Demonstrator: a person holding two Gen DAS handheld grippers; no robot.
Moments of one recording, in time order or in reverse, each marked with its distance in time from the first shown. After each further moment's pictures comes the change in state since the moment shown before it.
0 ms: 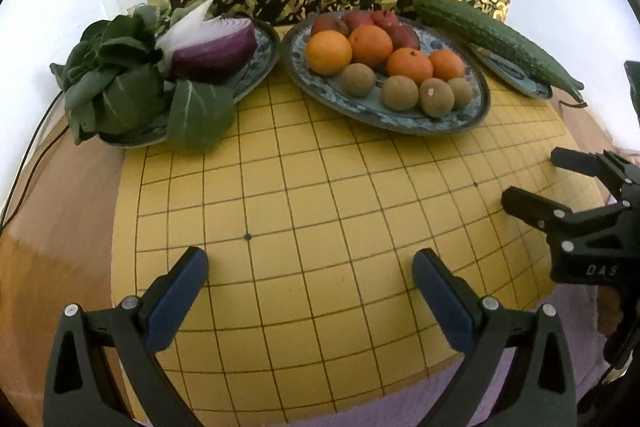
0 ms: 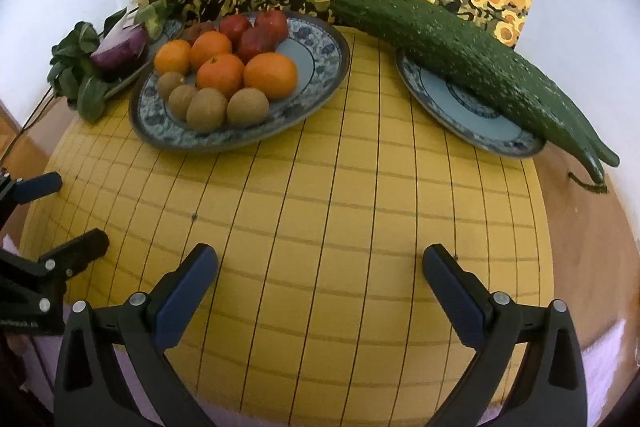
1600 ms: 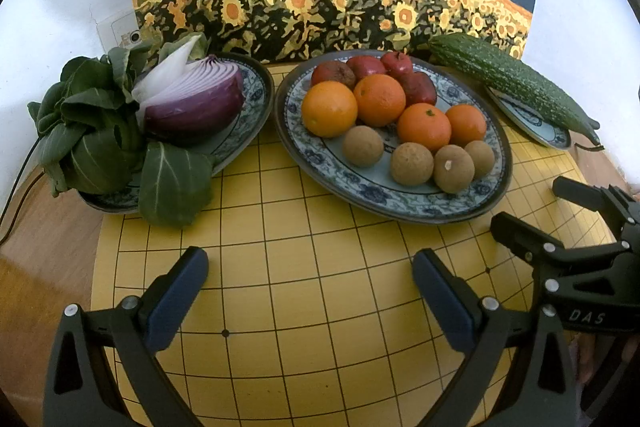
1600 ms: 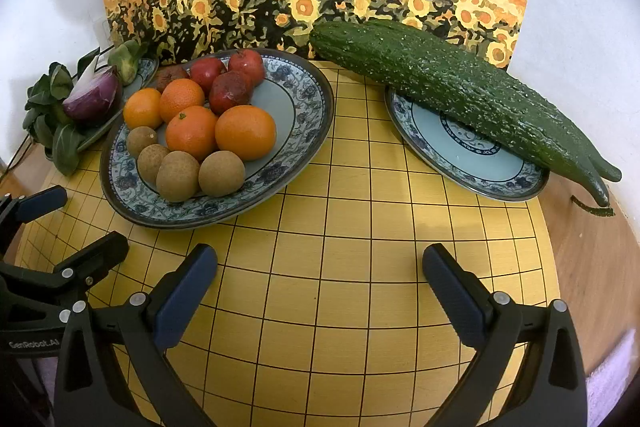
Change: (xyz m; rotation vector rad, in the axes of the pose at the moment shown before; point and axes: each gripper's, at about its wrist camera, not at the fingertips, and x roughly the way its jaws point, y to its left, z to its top) left arm 0.028 -0.005 0.037 -0.044 -0.123 0.022; right arm 0.017 -0.006 0.022 0.059 -0.101 -0.033
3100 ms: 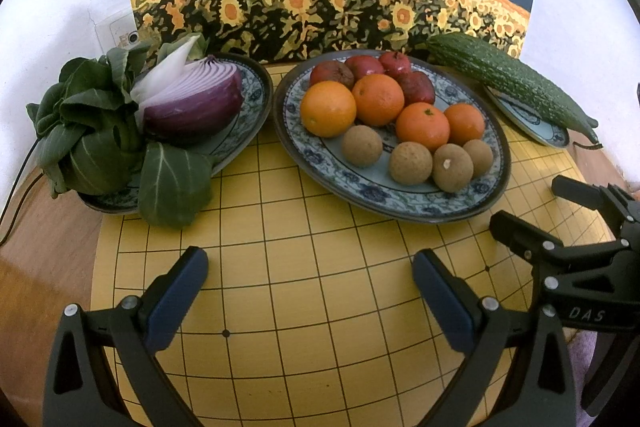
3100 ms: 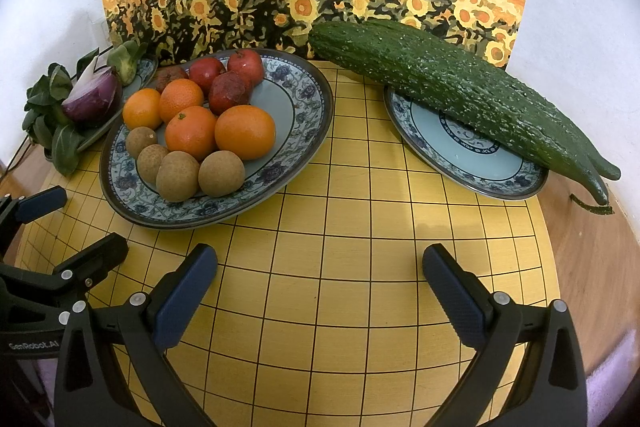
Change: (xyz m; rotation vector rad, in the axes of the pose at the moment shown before) left arm -0.001 0.000 0.000 0.007 -0.002 -0.006; right arm 0.000 0.000 0.000 0.008 -0.001 -0.007
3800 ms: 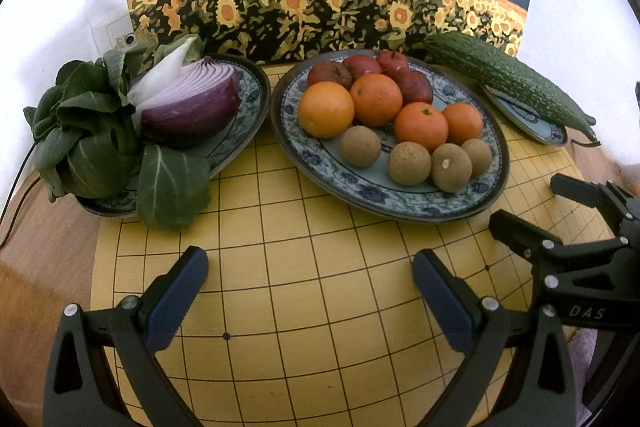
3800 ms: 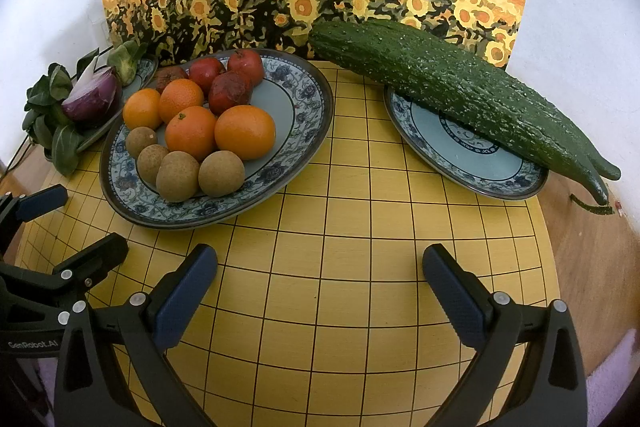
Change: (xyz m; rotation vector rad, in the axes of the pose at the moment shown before) left arm -0.001 0.000 0.000 0.002 0.000 -0.003; right arm 0.000 0.000 0.000 0.000 0.000 0.000
